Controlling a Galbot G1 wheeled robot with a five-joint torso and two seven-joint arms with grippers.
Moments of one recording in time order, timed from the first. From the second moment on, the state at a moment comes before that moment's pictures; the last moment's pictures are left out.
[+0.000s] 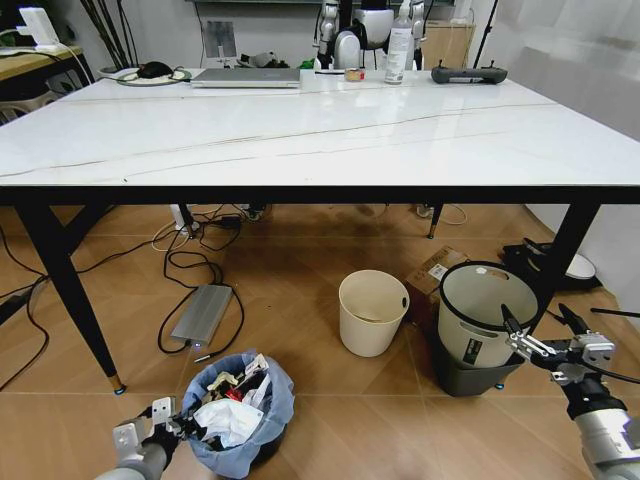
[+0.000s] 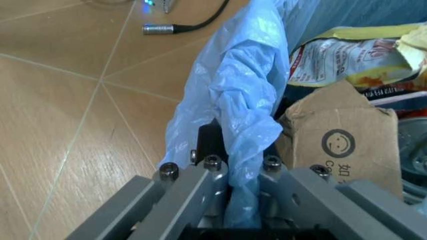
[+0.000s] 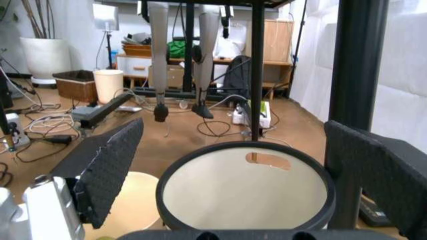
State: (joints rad) left arm 1.66 -0.98 -0.49 -1.79 -0.90 0.24 -0.18; right arm -1.81 1.18 0.94 2.15 0.51 0.13 -0.13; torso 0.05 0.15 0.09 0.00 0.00
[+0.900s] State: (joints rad) left arm 1.66 -0.99 -0.49 -1.78 -0.88 0.23 -0.16; right arm -1.81 1.18 0.94 2.15 0.51 0.13 -0.13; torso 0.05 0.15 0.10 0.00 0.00
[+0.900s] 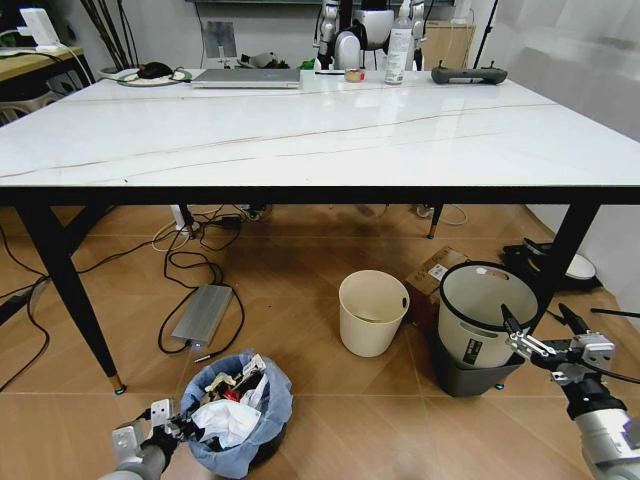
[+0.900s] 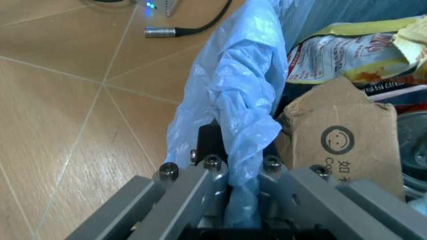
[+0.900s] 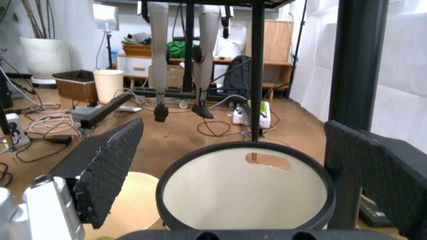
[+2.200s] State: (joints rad) left arm 1.78 -0.96 -0.56 -1.96 -0.86 0.20 -0.15; right arm -1.81 1.18 0.94 2.15 0.51 0.13 -0.13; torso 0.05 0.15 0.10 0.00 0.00
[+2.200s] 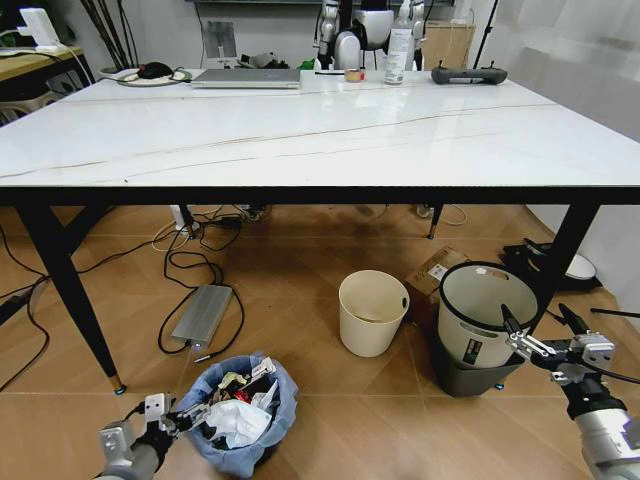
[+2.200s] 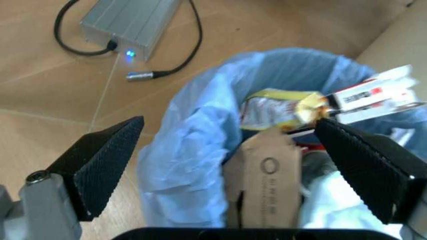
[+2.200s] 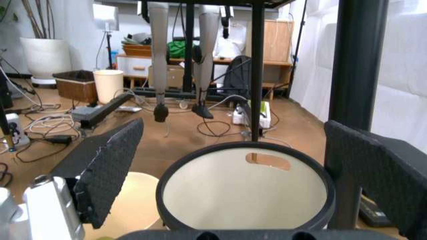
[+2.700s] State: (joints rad) left arm 1.81 -0.98 -0.58 -2.03 -0.61 -0.01 -0.07; right arm -1.81 1.18 0.94 2.15 0.51 0.13 -0.13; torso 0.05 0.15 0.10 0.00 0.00
